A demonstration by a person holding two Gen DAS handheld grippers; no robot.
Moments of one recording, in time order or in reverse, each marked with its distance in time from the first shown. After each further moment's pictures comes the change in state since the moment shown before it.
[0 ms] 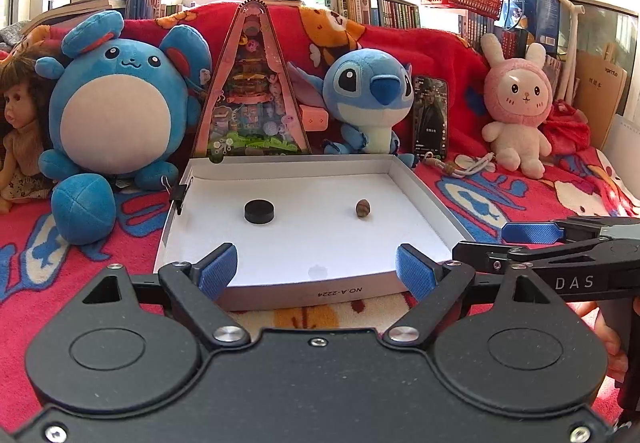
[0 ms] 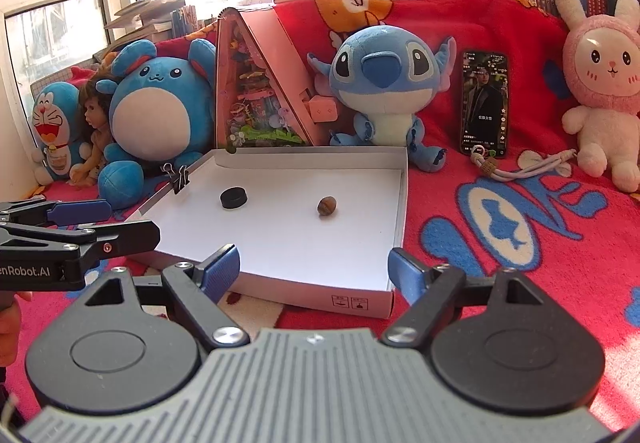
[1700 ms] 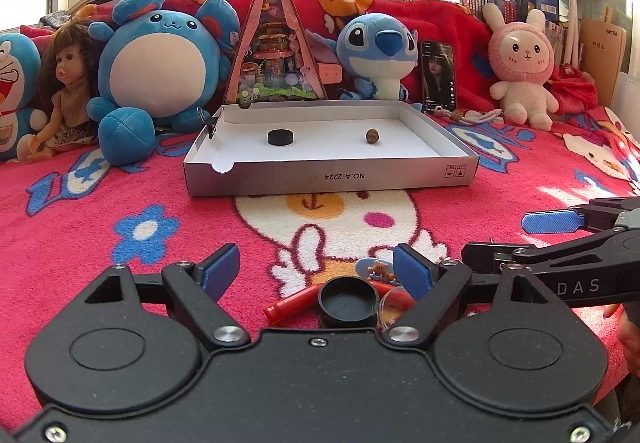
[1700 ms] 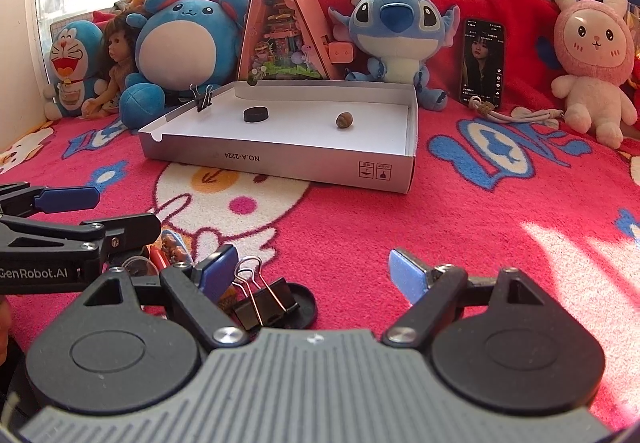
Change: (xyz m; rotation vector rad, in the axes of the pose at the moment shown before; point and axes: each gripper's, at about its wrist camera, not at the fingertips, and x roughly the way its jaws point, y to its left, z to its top) left arm -0.051 -0.021 -0.099 0.038 -0.014 0.101; right arm -0.035 0.033 -0.083 -0.084 0.042 -0.039
